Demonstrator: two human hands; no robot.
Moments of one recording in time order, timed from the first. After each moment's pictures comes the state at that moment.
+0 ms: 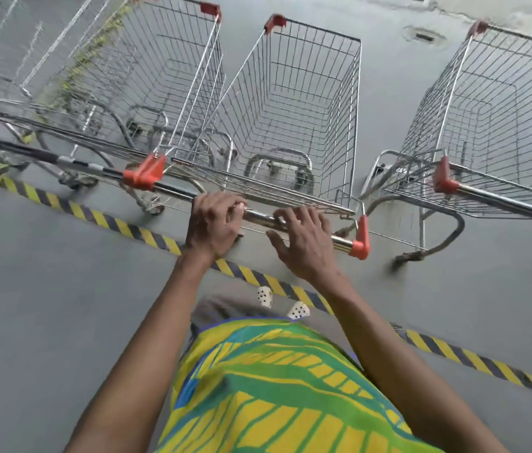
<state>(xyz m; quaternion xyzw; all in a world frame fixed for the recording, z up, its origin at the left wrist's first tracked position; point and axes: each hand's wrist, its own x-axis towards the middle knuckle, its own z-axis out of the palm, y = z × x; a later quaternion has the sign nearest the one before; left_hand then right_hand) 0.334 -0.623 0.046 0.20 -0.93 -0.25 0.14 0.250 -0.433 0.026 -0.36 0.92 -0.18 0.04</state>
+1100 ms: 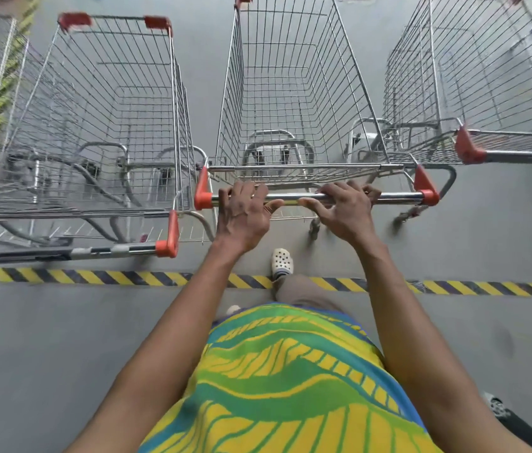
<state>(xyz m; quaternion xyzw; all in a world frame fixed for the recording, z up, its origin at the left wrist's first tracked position) 0.248 -0.737 0.002 0.02 -0.99 -0.13 0.04 0.185 -0.512 0.017 -0.14 0.96 -0.26 0.04</state>
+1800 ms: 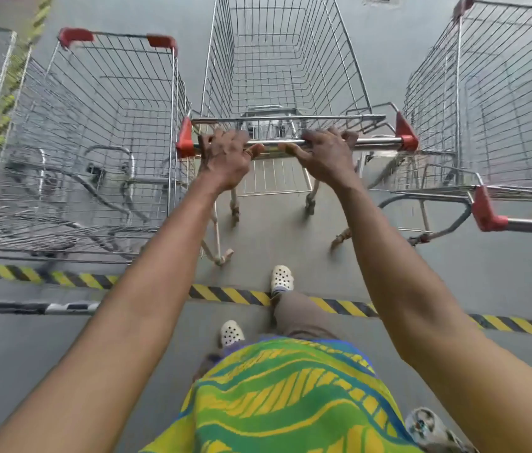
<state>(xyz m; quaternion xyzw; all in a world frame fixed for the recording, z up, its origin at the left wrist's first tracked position) 0.045 -0.818 0.008 0.08 -0.98 -0.17 -0.01 -0.029 -0.598 0.035 -0.19 0.96 -0.17 0.12</state>
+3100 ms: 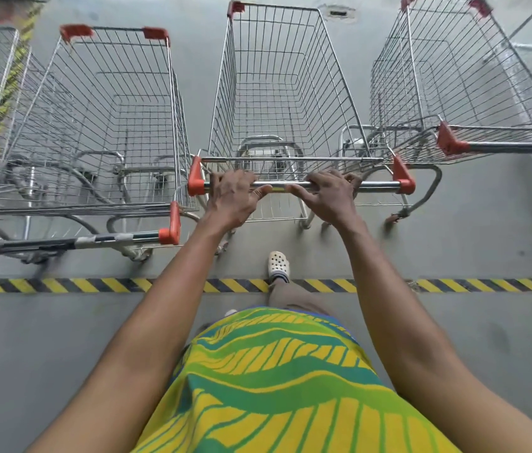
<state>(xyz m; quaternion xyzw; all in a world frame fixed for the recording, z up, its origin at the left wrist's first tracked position) 0.240 -0.761 0.020 0.02 -0.98 -0.18 -0.05 0.180 -0.529 0.006 -0.14 0.97 -0.21 0.03</state>
